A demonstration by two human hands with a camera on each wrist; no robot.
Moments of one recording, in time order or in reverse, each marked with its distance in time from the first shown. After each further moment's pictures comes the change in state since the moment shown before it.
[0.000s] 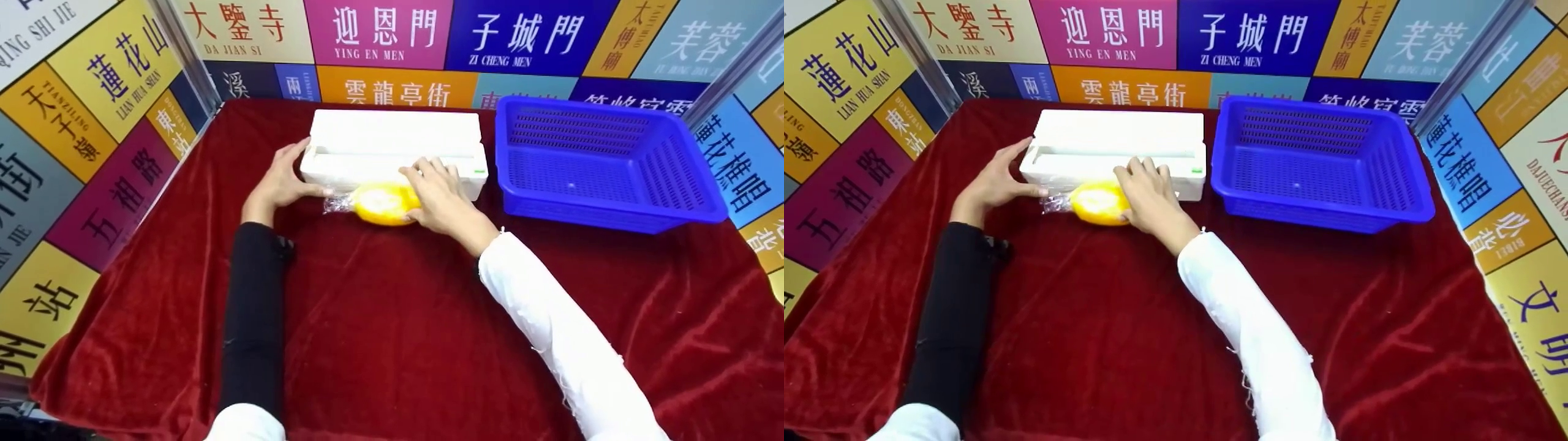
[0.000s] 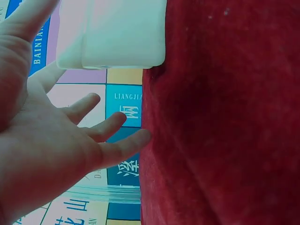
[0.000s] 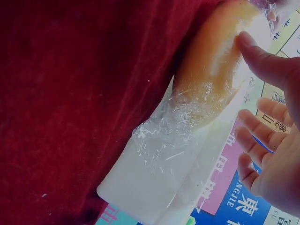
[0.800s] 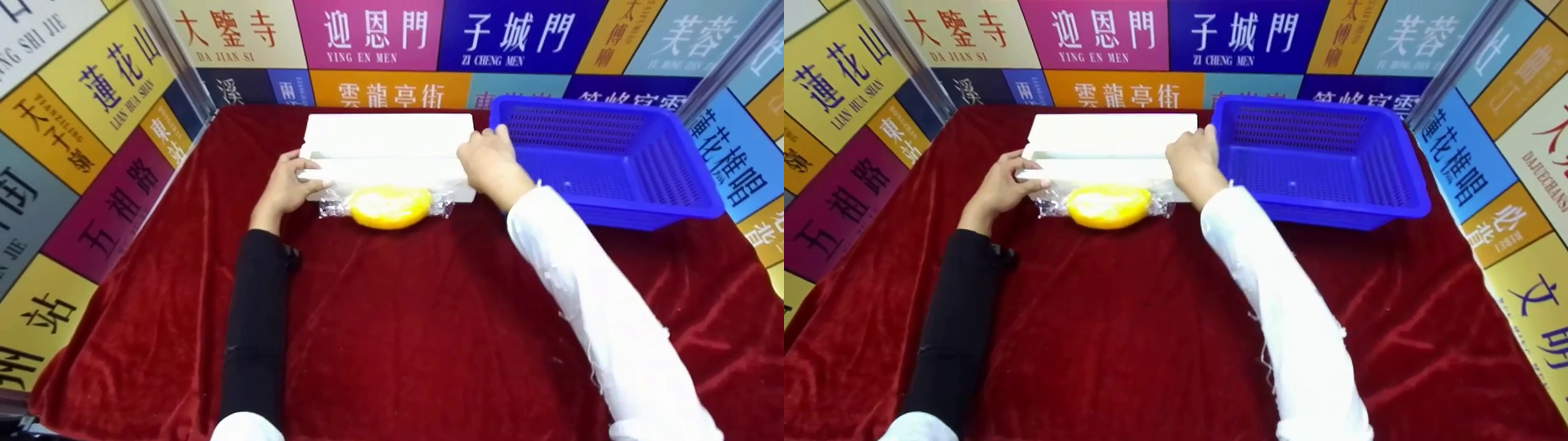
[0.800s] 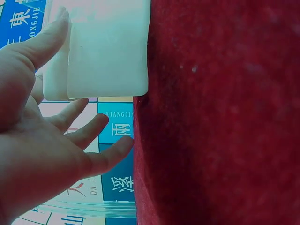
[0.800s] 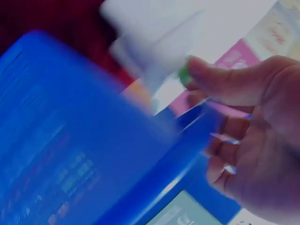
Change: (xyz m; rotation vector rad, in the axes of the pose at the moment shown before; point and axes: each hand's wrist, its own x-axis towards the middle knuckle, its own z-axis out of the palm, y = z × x) left_hand 0.006 0.008 0.017 -0.070 0.104 -0.038; right_hand 0.013 0.052 -0.078 -0.410 -0.308 0.201
